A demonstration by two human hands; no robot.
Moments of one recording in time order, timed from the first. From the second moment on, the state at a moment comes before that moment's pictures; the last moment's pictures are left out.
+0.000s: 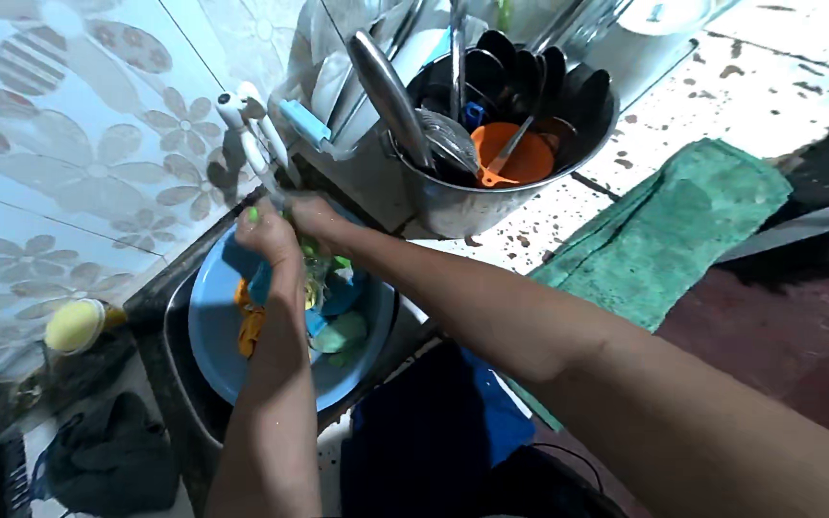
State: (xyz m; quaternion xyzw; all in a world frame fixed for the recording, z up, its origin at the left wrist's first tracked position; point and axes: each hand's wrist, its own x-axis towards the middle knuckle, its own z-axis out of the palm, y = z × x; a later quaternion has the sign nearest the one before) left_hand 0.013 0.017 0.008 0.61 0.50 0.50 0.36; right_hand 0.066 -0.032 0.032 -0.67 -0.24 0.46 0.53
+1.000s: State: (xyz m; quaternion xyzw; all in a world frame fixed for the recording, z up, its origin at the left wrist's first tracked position) left_hand -0.017 0.015 0.071 0.68 0.25 0.42 0.55; right_hand 0.106 -0.060 0.098 -0.58 -0.44 0.37 0.58
